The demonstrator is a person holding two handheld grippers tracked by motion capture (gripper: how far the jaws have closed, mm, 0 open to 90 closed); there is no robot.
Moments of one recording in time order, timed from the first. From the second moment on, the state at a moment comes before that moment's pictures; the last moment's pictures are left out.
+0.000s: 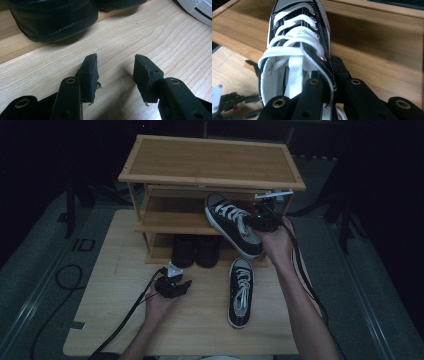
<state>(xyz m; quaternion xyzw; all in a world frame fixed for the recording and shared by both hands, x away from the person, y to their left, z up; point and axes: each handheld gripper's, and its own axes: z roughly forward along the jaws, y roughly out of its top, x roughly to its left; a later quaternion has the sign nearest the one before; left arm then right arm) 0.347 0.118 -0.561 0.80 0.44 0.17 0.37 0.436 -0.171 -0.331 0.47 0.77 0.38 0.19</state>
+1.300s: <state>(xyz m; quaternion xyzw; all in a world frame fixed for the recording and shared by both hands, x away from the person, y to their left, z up) 0.347 0.117 -0.561 0.80 0.44 0.17 0.37 0.440 -0.158 -0.328 0.47 0.75 0.45 0.14</state>
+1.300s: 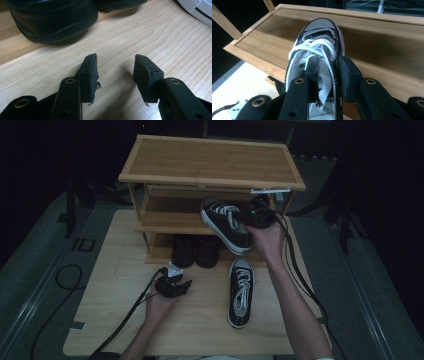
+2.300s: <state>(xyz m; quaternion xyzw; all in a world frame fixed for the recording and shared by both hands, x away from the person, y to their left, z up) 0.347 0.116 -0.561 0.80 0.44 0.17 0.37 0.428 -0.173 -0.316 0.47 0.71 0.49 0.17</state>
